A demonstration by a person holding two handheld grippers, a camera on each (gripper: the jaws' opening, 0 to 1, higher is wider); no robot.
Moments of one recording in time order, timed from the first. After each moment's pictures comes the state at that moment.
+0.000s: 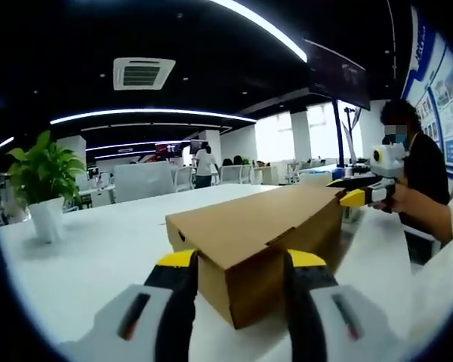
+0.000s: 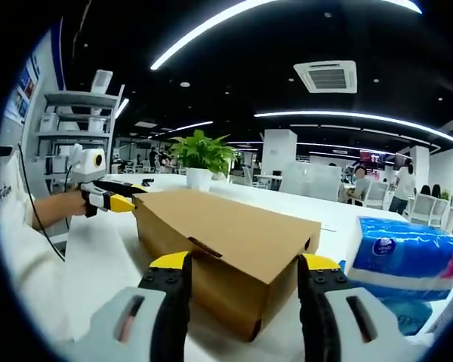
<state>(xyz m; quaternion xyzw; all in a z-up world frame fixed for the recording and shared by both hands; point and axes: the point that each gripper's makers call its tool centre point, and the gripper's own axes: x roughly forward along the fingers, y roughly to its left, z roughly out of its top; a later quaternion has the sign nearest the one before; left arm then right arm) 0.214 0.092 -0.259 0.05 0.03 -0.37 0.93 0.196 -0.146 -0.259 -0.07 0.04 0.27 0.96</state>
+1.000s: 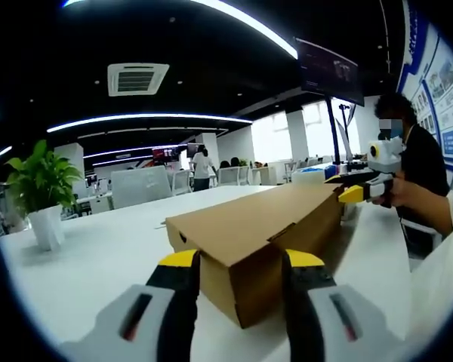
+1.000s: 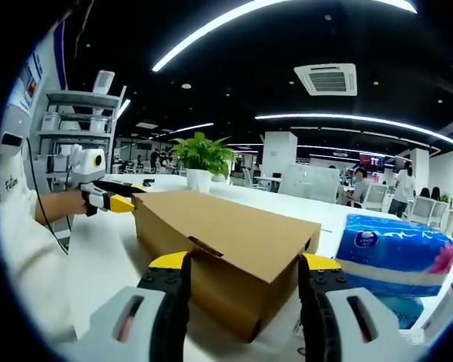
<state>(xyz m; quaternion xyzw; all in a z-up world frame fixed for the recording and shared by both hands) 0.206 0.081 -0.260 0.07 0.02 -0.38 0.92 0.189 -0.159 -0.260 -0.08 0.03 0.27 0.96</state>
